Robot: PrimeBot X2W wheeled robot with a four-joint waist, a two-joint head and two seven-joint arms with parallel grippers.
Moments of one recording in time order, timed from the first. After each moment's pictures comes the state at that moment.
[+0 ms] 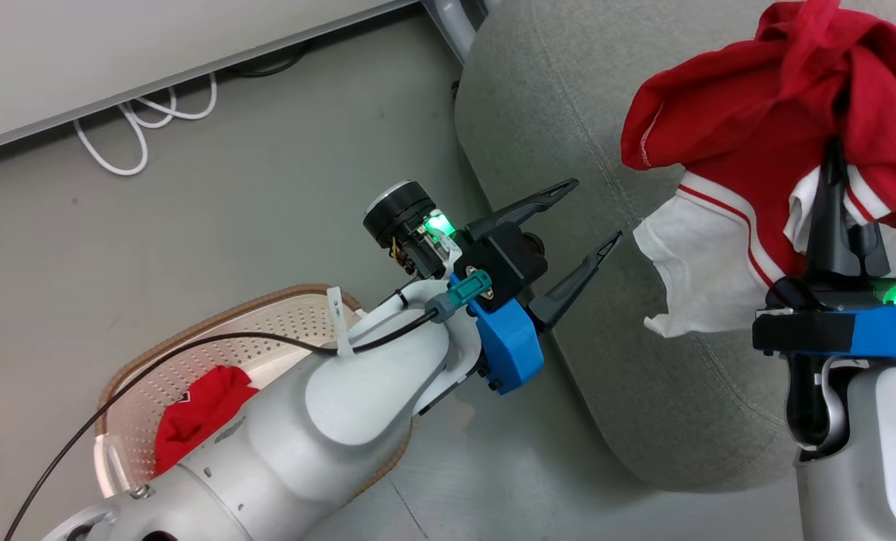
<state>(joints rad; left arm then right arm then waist) -1.01 0.05 -1.12 0.62 -0.50 -0.05 -0.26 -0.40 -0.07 -0.13 0.13 0.16 0.13 -0.26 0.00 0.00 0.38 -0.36</state>
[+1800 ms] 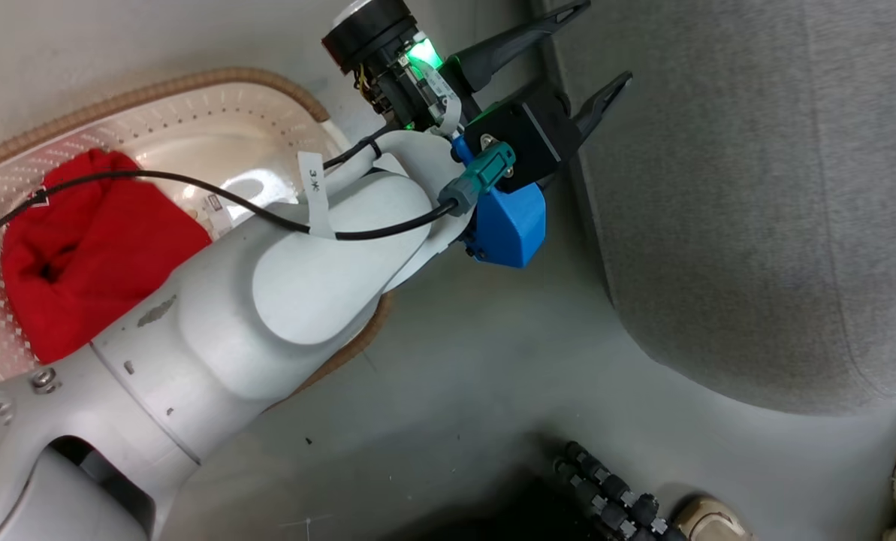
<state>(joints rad) -1.32 0.15 -1.19 0.53 -0.44 0.02 -0.15 -0.99 -0.50 -0.52 0.42 0.18 0.13 -0.26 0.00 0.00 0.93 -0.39</state>
